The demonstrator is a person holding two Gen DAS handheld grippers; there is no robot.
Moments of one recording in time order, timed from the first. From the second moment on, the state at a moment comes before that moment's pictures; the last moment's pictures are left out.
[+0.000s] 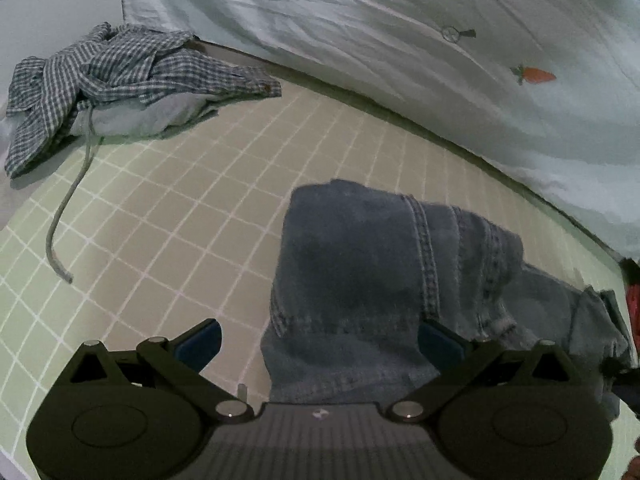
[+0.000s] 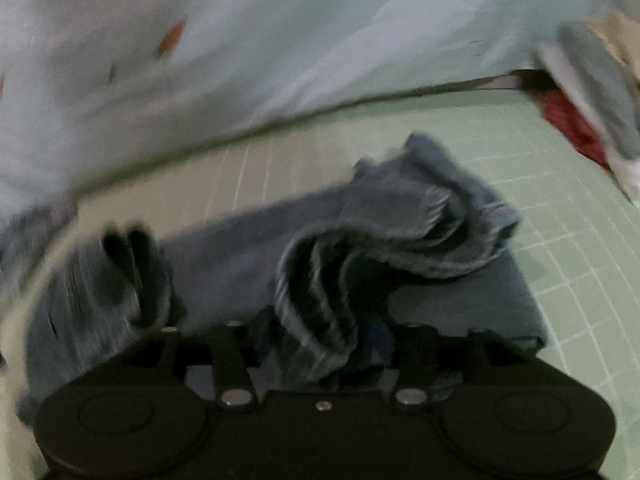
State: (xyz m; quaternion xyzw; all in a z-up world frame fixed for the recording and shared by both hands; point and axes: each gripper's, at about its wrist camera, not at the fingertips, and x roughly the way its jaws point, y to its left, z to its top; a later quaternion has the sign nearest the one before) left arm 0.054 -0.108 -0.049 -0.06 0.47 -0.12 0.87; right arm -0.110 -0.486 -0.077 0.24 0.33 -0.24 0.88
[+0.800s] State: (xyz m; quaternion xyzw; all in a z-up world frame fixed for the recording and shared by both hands) left arm 0.095 -0.127 -0.084 -0.05 0.52 -0.11 0.85; right arm -0.018 -0.533 -0.072 0.28 0.30 -0.22 0.89
